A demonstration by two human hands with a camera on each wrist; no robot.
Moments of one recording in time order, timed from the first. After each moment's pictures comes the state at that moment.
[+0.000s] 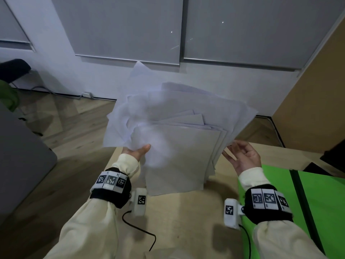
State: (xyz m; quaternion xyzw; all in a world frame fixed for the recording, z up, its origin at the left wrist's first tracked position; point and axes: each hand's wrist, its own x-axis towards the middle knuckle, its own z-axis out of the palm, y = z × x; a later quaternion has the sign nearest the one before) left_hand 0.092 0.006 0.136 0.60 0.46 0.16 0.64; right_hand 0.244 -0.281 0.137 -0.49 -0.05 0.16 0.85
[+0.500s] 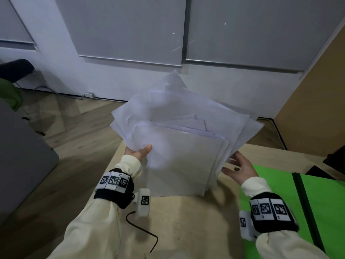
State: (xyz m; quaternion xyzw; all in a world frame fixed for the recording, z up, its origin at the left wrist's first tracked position) left_hand 0.096 -0.003 0.140 0.52 0.43 0.23 0.70; right_hand 0.237 -0.291 0.121 -0.84 -0.17 0.16 0.49
